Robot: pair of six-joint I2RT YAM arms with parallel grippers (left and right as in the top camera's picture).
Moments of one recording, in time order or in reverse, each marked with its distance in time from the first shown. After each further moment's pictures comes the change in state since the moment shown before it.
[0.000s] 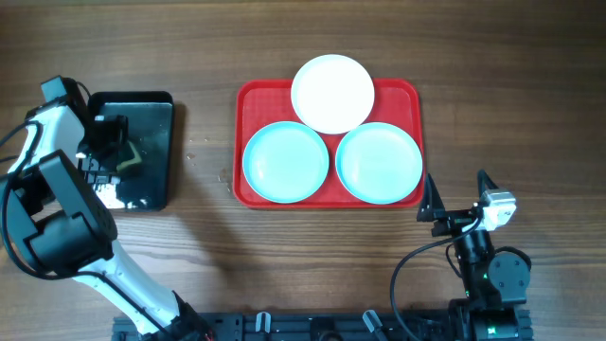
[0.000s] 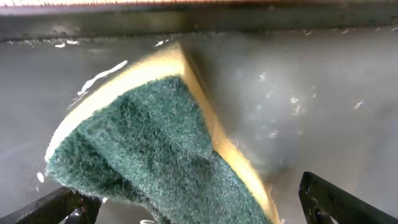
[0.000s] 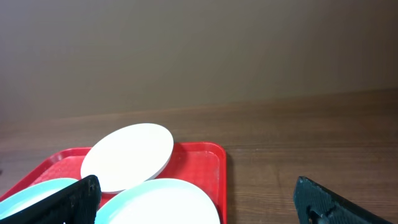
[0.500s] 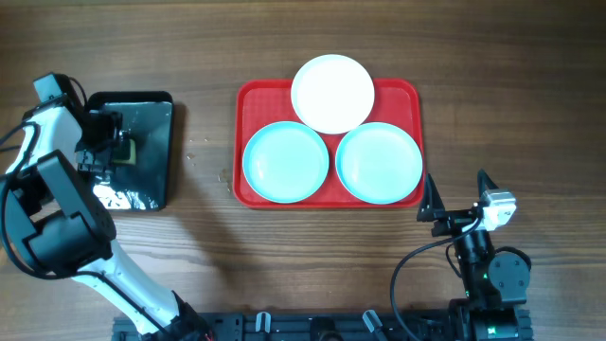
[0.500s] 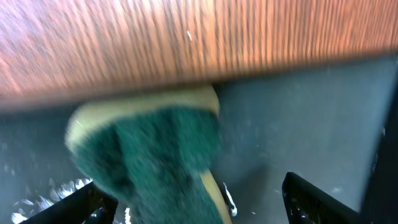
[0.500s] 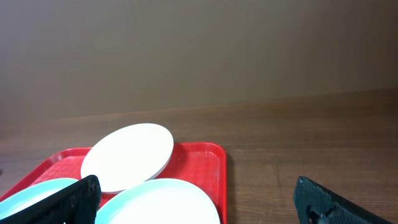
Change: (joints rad) left arm 0.008 0.003 0.003 0.099 0.034 0.072; right arm 0.000 0.000 0.000 0.000 0.000 0.000
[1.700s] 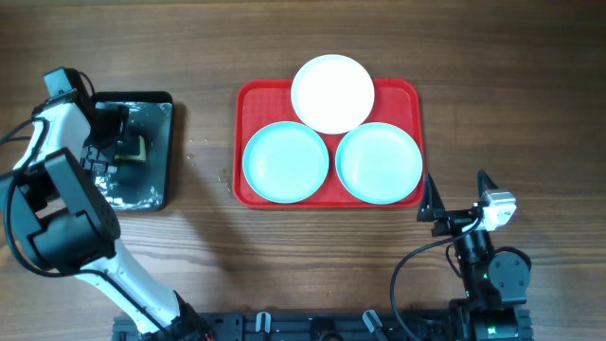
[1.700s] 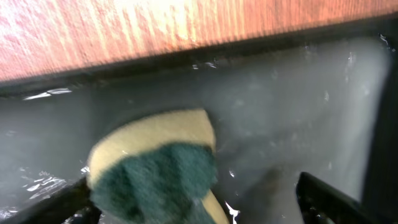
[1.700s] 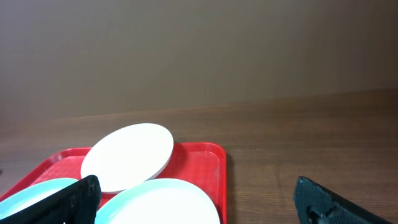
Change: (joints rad) left arm -0.038 0.001 0.002 0.018 -0.061 0.011; right arm 0.000 0.000 0.000 0.000 0.000 0.000
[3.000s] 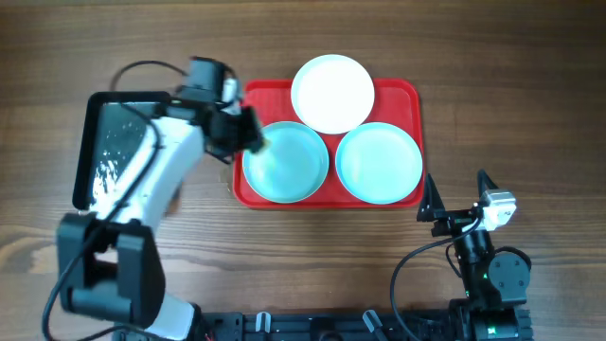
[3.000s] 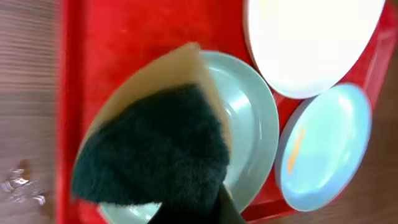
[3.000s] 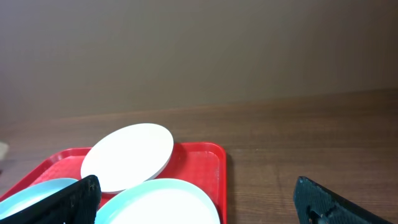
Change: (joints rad) left arm -0.645 -0.359 -0.187 -0.042 0.332 0.525; right arm 0.000 0.000 0.000 0.000 0.000 0.000
